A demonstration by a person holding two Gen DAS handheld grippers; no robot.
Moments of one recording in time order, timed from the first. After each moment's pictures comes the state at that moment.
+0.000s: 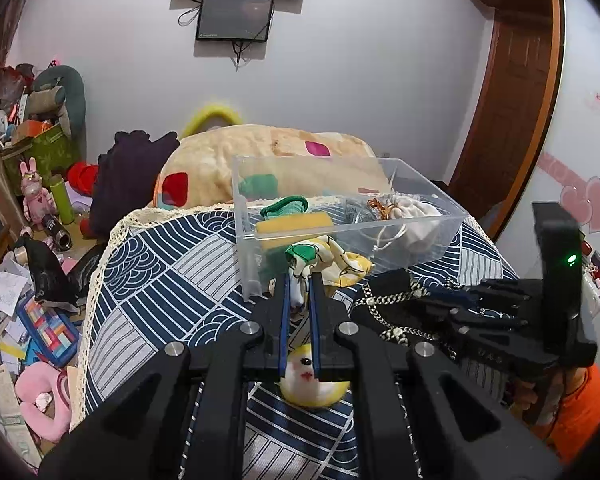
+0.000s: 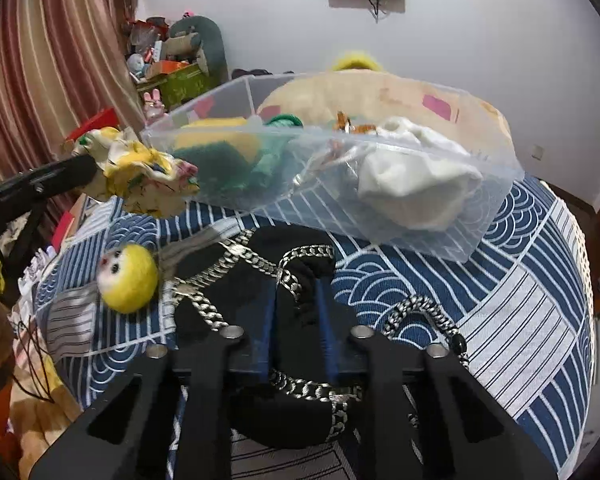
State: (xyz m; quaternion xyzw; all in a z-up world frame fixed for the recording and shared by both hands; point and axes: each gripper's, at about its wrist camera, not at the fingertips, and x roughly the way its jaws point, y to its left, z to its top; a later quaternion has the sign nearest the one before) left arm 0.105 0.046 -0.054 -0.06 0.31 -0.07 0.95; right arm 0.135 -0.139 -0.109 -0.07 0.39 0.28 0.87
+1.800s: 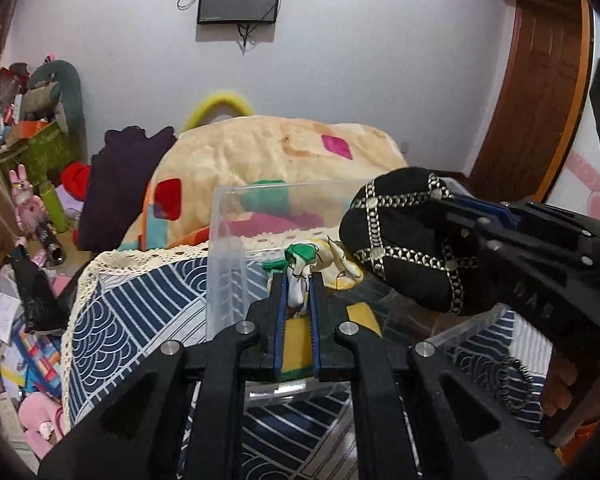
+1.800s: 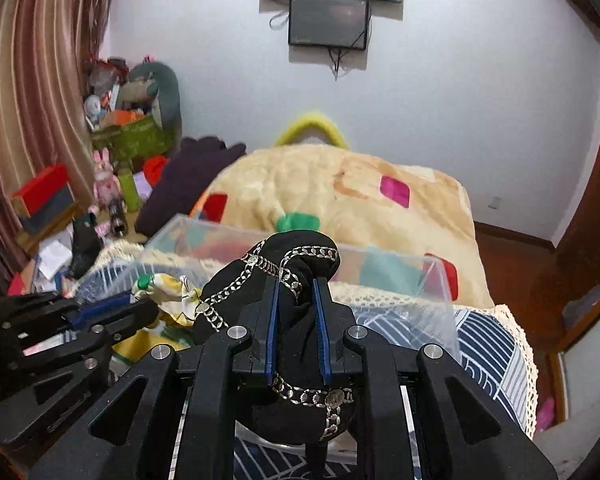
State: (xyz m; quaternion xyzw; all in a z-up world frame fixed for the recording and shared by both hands) left arm 0.226 0.039 -0.062 -0.05 0.34 -0.04 0.94; right arm 0.215 -0.100 -0.043 -0.10 0.31 0.20 0.92
